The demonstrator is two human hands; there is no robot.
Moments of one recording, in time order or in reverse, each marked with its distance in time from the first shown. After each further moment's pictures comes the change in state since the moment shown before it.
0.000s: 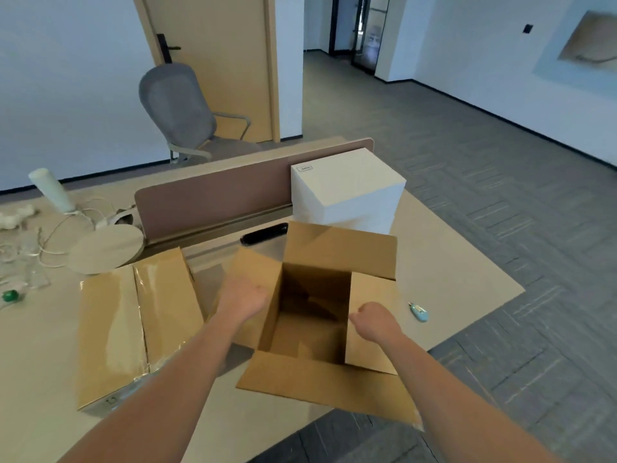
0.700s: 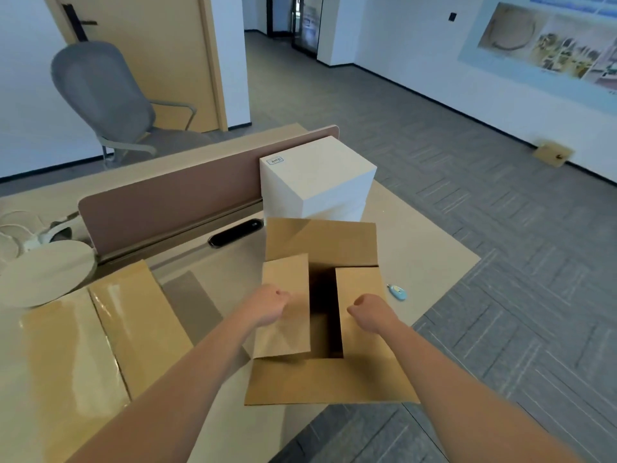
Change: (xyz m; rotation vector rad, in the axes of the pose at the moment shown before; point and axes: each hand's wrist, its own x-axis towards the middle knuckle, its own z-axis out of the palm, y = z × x) left_hand 0.018 0.023 0.019 -0.028 -0.450 0.282; right_hand -0.011 -0.011 0.001 0.050 0.057 0.156
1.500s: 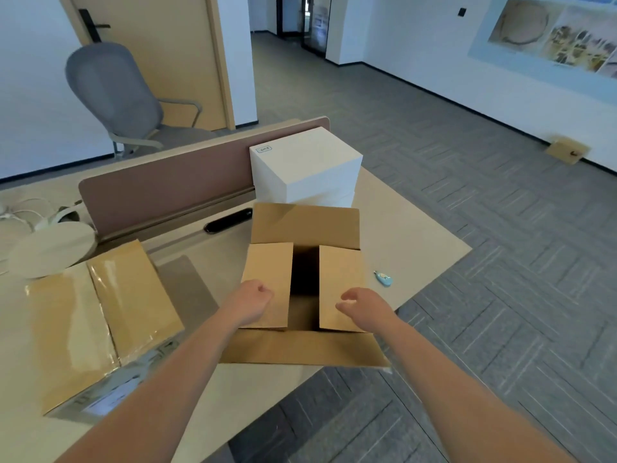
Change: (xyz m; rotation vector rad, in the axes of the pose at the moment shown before) left_hand -0.038 0.003 0.046 -0.027 0.133 -0.055; right_hand -0.052 0.053 -0.016 0.072 -0.044 -0.194
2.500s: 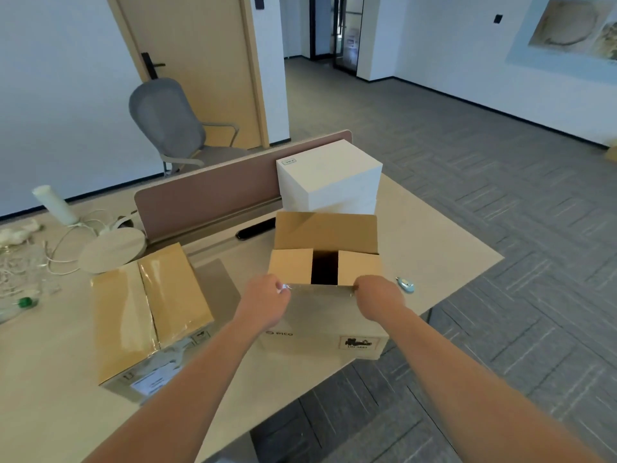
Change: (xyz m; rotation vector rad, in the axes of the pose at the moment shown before) left_hand -0.055 0.019 0.003 0.154 0.335 0.049; right_hand -0.004 -0.019 -0.010 -0.462 0.144 -0.127
